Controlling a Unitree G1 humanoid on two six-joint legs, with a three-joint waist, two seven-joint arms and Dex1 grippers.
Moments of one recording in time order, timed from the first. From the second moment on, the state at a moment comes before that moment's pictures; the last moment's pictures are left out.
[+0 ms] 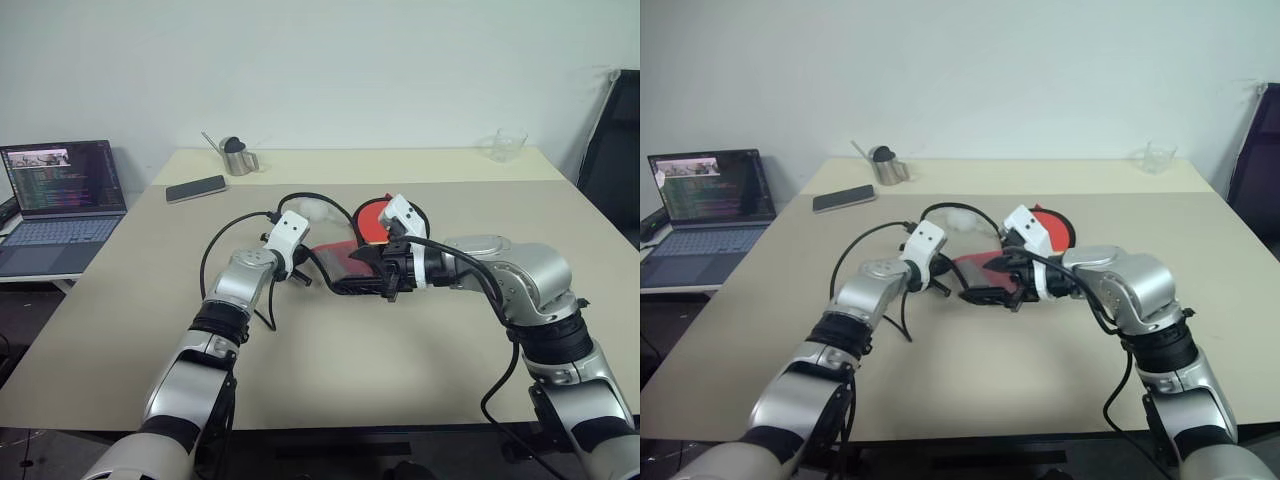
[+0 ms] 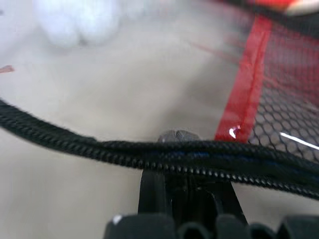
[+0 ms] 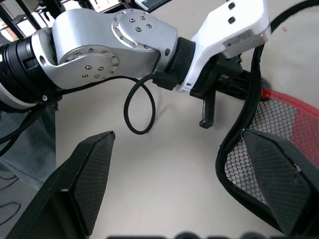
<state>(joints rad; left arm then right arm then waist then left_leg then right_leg) -0.95 0.34 -0.14 0.69 -0.01 0.44 -0.50 -0.88 -0.46 0.18 -0.17 0.57 1.12 0.76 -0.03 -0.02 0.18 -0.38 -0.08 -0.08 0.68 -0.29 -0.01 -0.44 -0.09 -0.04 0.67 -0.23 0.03</state>
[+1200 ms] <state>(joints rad) -0.97 0.28 -0.03 0.69 -0.12 0.09 -0.80 -0.95 -0.50 -0.11 0.25 0.40 1.10 0.40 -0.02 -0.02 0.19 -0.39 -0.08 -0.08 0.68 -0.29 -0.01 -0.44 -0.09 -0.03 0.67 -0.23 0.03</state>
